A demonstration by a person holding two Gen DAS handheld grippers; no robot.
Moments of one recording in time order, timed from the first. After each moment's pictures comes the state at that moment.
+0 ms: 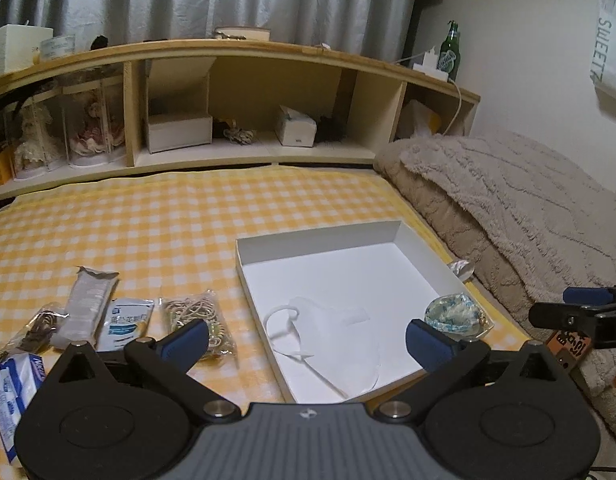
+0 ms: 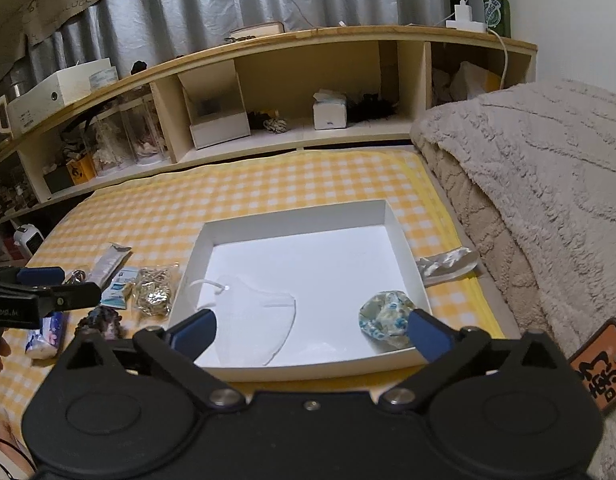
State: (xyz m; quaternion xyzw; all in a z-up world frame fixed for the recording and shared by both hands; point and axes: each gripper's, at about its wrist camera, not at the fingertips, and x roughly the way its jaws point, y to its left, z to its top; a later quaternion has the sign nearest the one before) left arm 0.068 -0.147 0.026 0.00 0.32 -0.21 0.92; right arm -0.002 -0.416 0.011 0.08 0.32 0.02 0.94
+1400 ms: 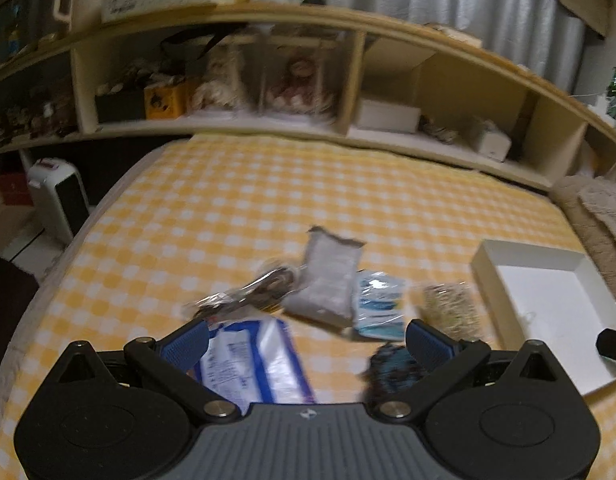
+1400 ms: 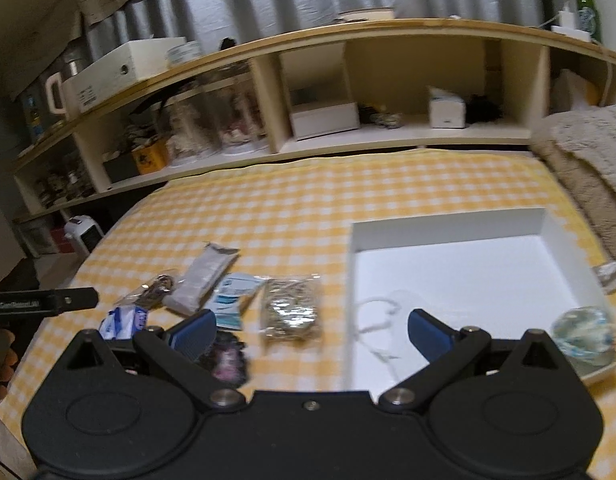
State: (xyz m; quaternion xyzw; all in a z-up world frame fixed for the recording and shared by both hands) left arm 0.120 0.066 -0.012 -0.04 0.35 -0.01 0.94; right arm 0.061 -0.232 -0.004 0.09 0.31 0.11 0.94
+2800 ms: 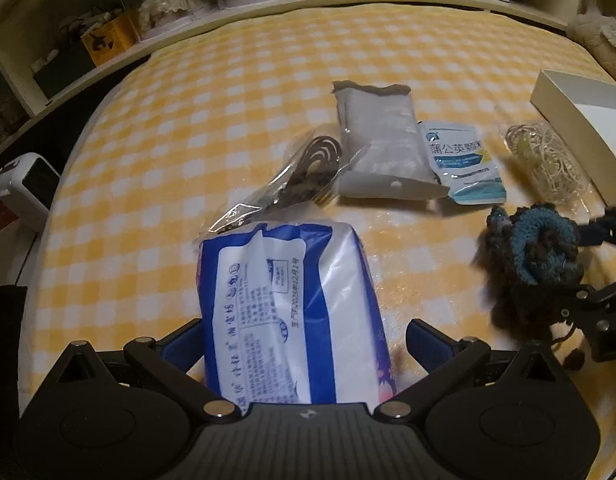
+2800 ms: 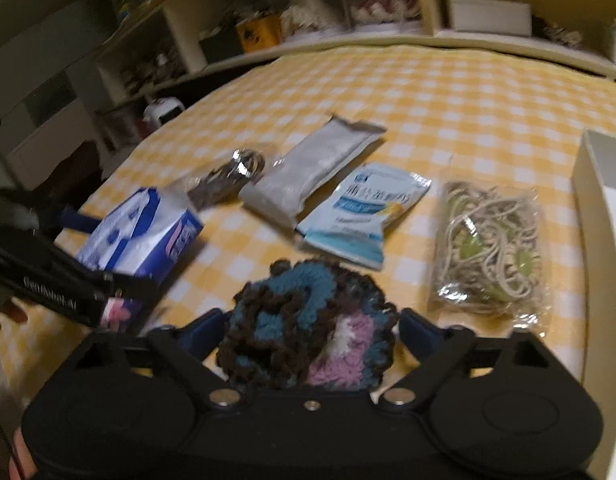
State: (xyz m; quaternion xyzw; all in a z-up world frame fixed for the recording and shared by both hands) left arm 0.182 0.089 -0.106 0.11 0.49 -0.04 0.86; right arm 0.162 -0.106 -0.128 0.03 0.40 0.30 0.87
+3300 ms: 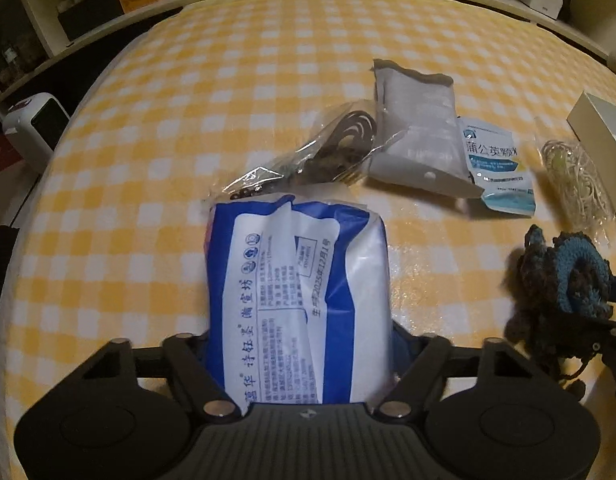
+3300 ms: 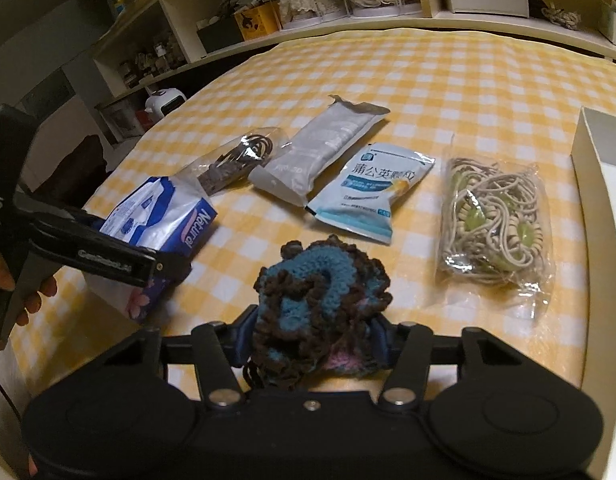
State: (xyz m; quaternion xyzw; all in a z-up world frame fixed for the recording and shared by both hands) left arm 0.196 0.099 -0.120 0.04 0.53 0.00 0.85; right arm 0.147 -0.108 -0.121 0.04 0.42 0.29 0.86
